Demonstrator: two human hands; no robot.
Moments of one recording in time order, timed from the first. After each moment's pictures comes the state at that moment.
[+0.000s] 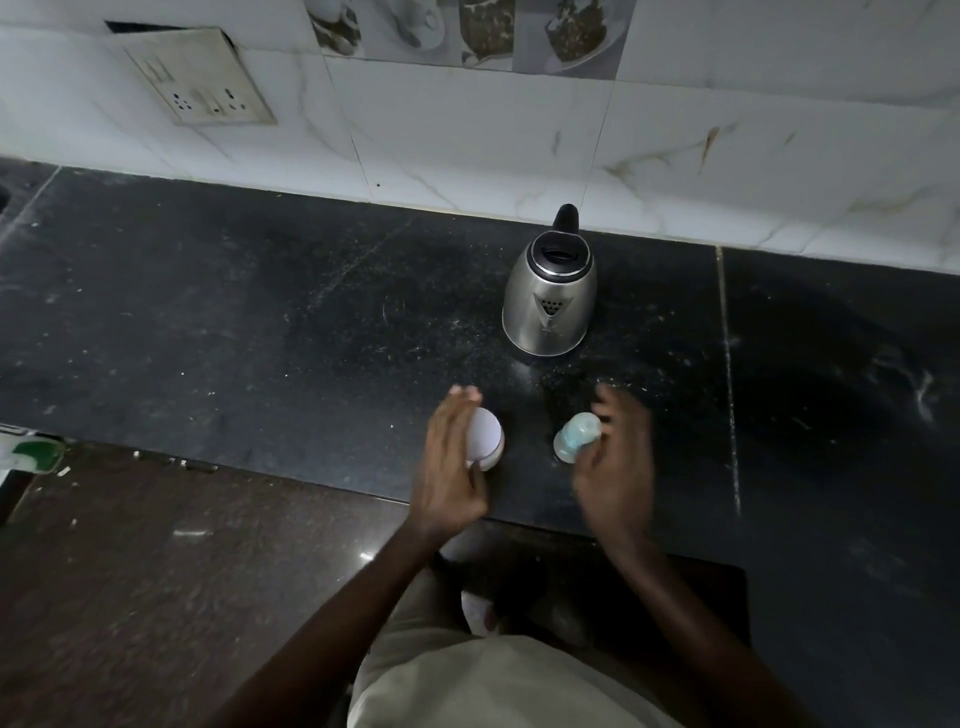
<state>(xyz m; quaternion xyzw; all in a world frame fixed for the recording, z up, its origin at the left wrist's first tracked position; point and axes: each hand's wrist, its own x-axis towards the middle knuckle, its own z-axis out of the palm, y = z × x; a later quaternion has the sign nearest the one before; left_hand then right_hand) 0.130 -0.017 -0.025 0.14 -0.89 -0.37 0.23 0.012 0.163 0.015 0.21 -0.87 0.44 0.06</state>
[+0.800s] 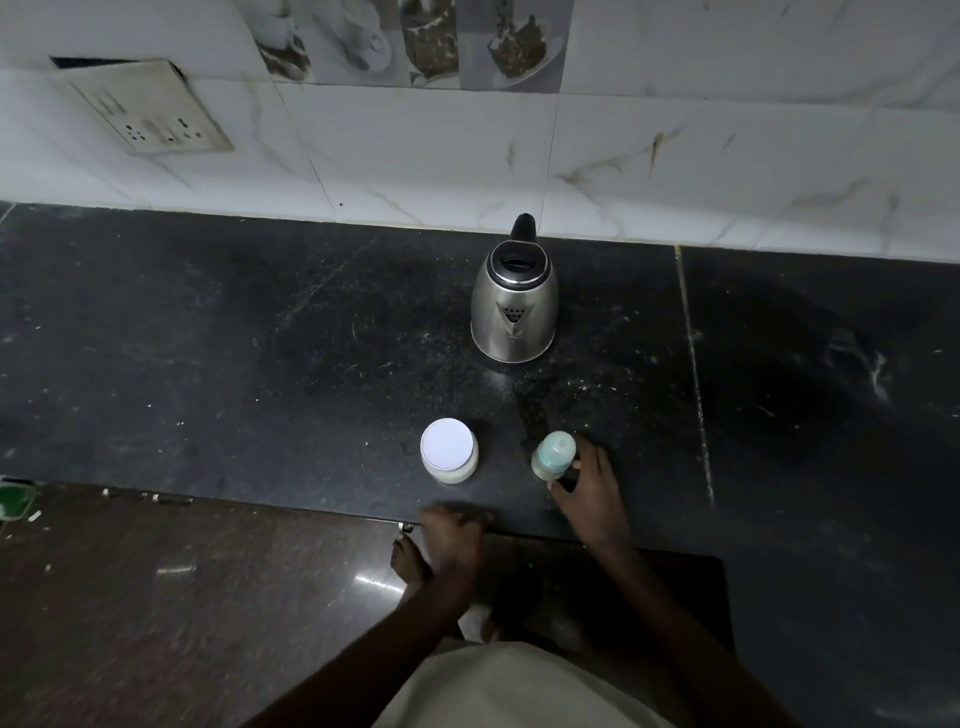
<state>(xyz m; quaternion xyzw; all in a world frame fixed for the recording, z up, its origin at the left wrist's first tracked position) 0.145 0.050 -0.128 0.56 -0.65 -0.51 -0.02 0.002 0.203 -0.075 0.13 -0.91 0.36 -0.16</state>
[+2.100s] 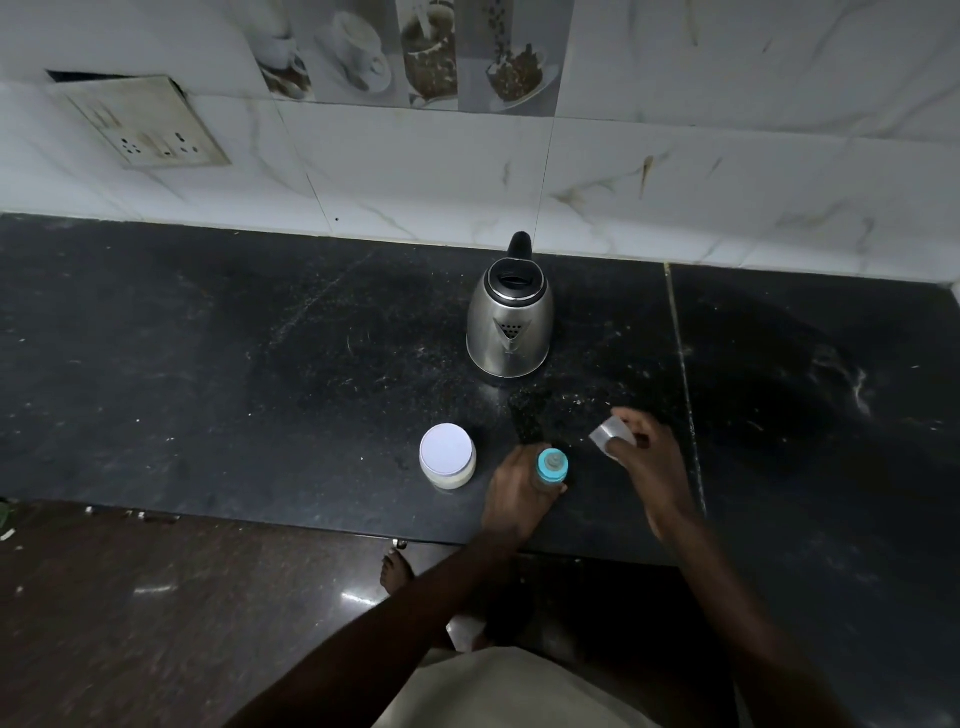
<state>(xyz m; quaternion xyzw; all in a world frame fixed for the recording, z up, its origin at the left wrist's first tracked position) 0.044 0.069 -0.080 0.18 -0.86 -0.47 0.08 -0.064 0.227 0.009 0.01 -0.83 0.53 -0.17</state>
